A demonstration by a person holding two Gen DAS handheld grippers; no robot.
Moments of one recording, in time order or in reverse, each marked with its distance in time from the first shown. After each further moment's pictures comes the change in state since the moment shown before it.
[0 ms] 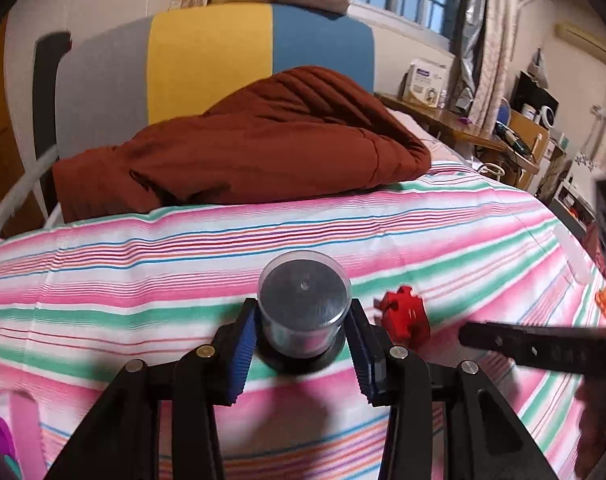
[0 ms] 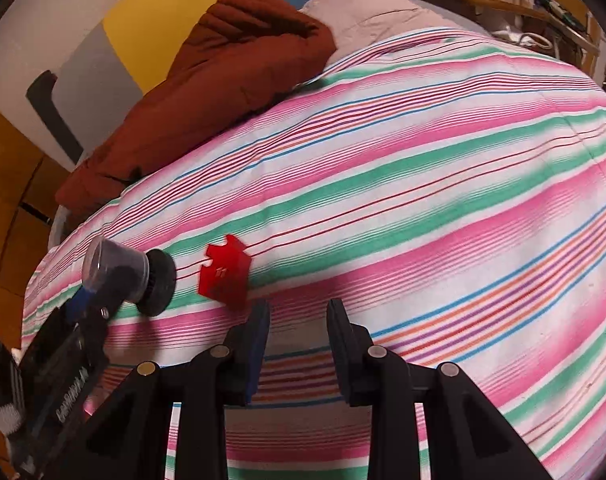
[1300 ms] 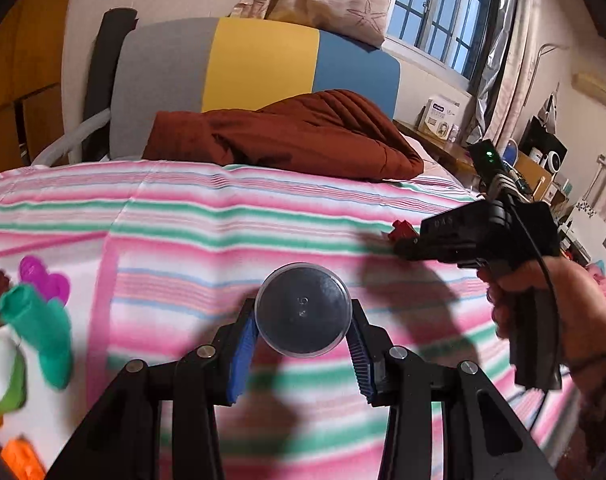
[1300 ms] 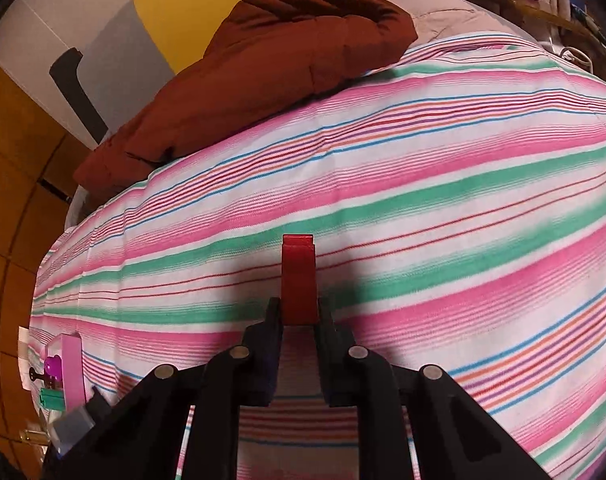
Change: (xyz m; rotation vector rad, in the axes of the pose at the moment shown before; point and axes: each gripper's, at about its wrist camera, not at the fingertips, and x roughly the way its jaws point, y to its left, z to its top) left arm -0.121 0.029 -0.093 -0.175 -0.052 0.006; right arm 0.037 0.040 0.010 -0.075 0.024 0.059
